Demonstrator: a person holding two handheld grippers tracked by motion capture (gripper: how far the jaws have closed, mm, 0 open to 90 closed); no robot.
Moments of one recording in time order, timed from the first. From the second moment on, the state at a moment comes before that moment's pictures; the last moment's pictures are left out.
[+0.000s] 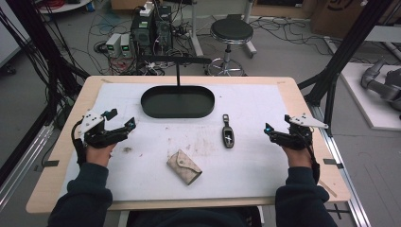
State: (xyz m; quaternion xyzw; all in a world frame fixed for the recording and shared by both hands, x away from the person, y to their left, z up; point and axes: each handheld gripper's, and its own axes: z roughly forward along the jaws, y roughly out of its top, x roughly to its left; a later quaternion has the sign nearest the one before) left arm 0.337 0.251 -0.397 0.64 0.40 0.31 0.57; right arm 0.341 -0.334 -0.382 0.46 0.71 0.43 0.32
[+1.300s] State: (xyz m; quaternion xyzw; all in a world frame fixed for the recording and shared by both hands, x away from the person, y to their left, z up) left arm 0.339 0.253 -0.405 0.66 0.42 0.31 0.55; right arm 0.380 -0.205 -0.437 0.43 0.81 0.34 0.20
